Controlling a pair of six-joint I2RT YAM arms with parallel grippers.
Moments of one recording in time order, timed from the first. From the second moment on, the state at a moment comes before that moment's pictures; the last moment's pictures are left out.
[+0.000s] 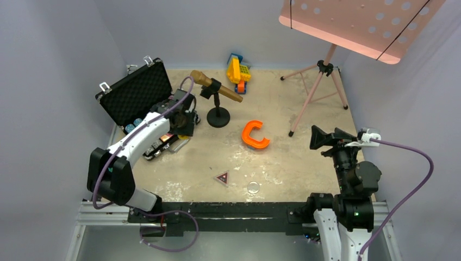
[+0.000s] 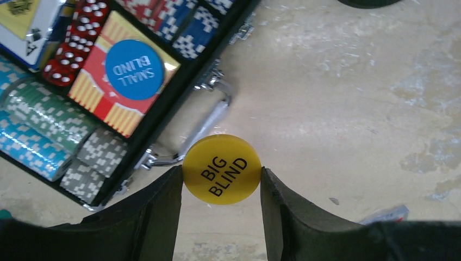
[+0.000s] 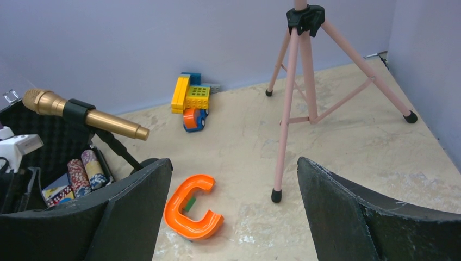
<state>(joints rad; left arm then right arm) -0.45 1.47 1.14 -0.80 -0.21 -0.27 -0.04 0.22 0.72 -0.42 -0.07 0.33</state>
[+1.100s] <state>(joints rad) 0.02 1.89 1.55 -0.71 -0.22 -0.10 -0.04 0.21 0.71 -0.42 -0.07 0.33</state>
